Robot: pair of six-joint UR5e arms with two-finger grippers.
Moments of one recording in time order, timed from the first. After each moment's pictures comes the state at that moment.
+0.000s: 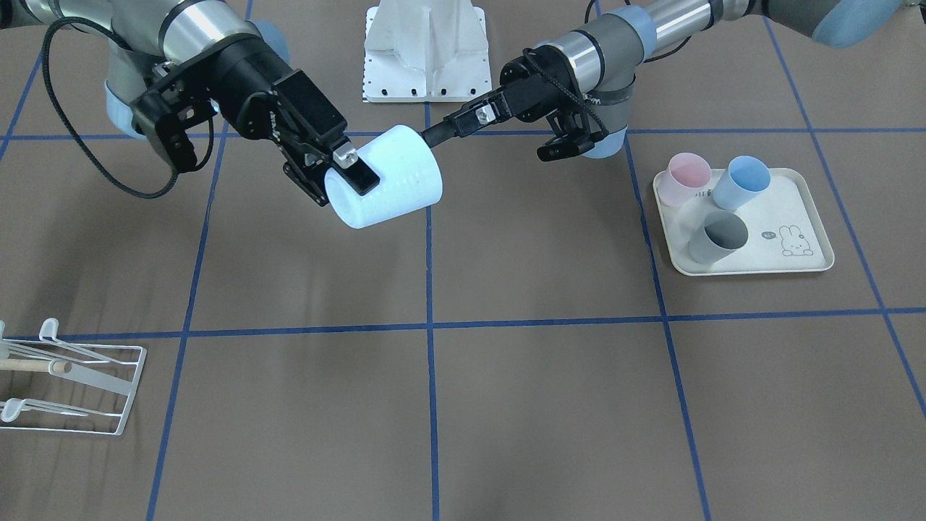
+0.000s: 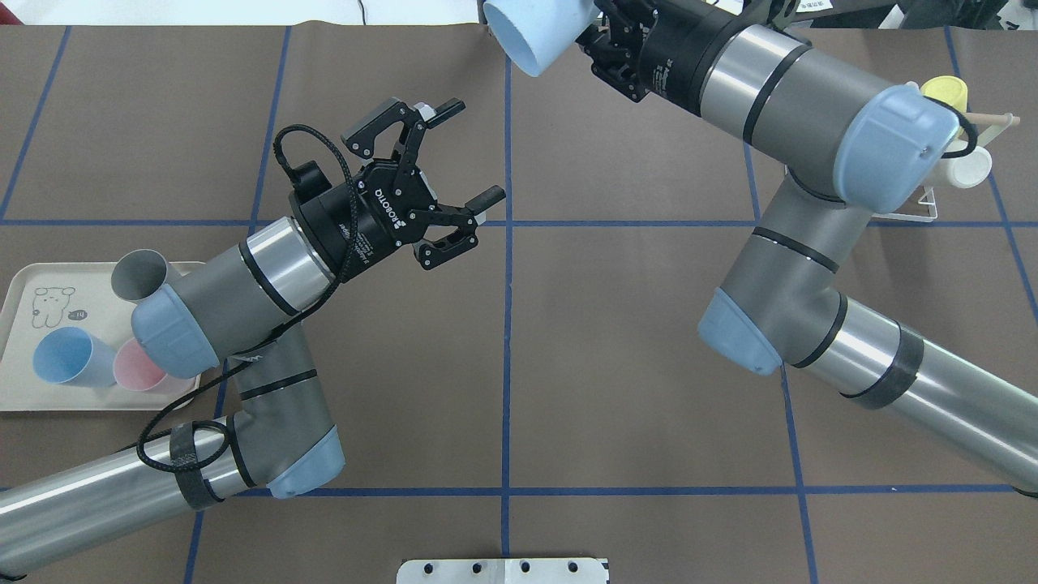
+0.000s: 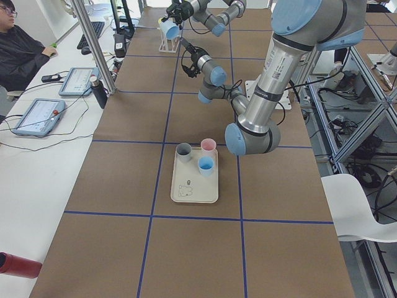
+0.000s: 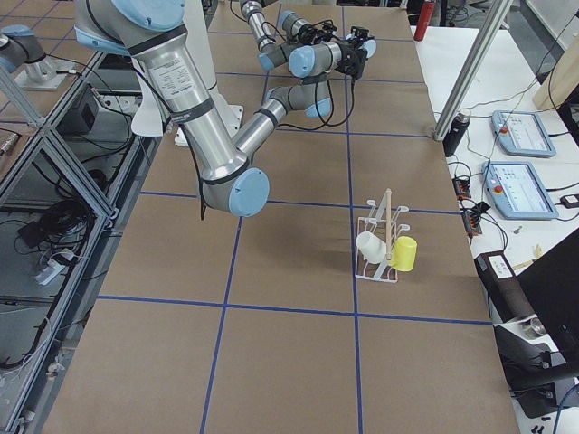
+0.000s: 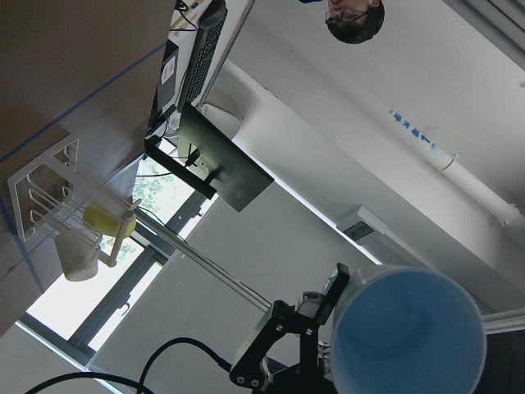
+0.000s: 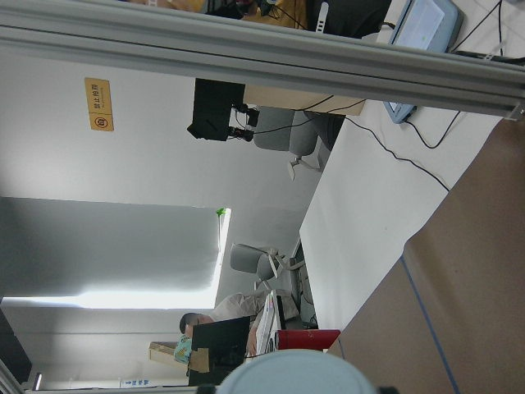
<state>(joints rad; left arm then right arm) -0.48 -2.15 -1.53 -3.32 -1.31 -2.49 0.76 -1.00 1.72 -0.41 1.46 1.99</state>
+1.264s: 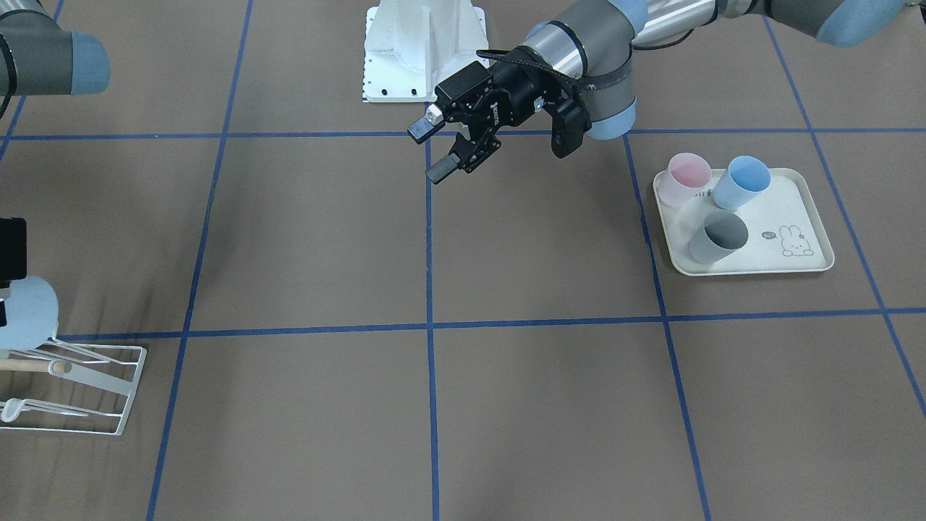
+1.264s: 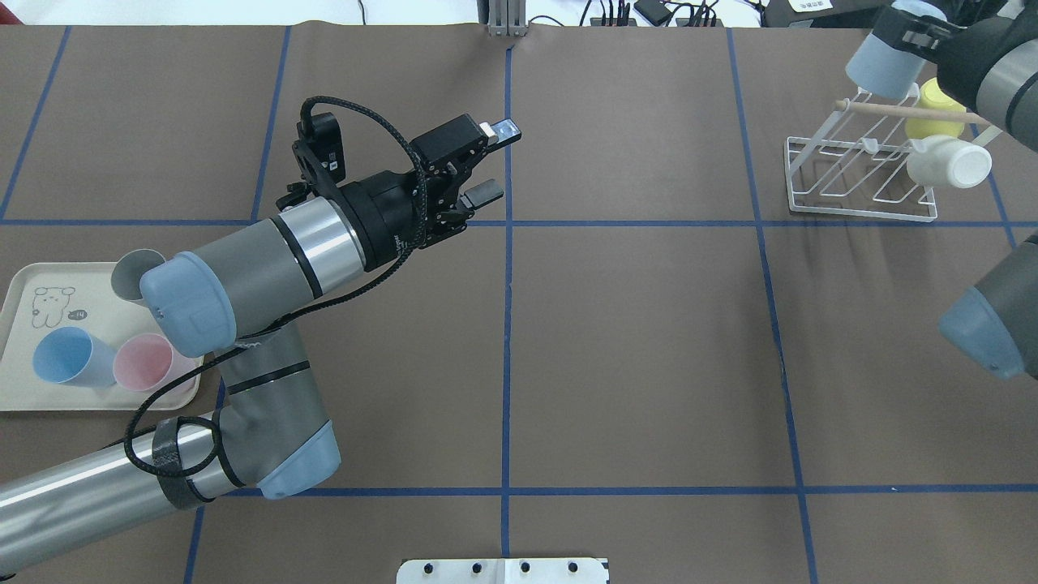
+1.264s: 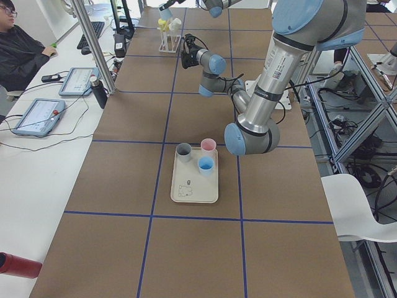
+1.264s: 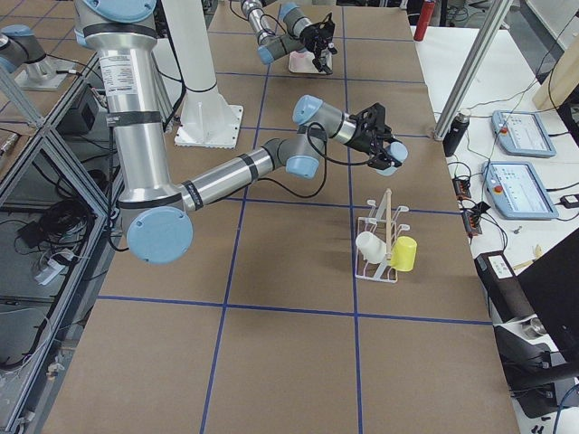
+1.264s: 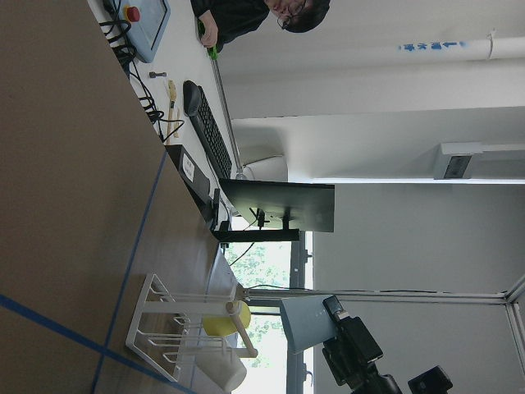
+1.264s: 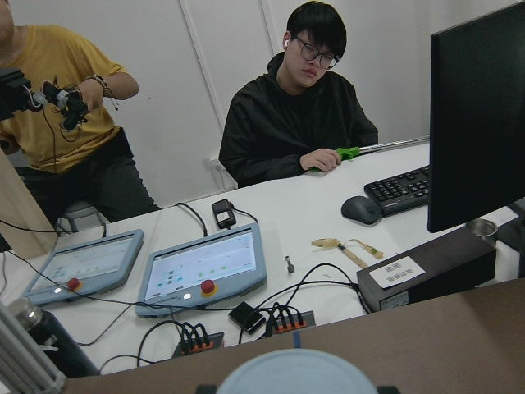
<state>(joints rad) -0.50 -2.15 -1.64 -2.92 -1.39 -1.87 0.98 -1.47 1.86 -0.77 1.35 1.11</state>
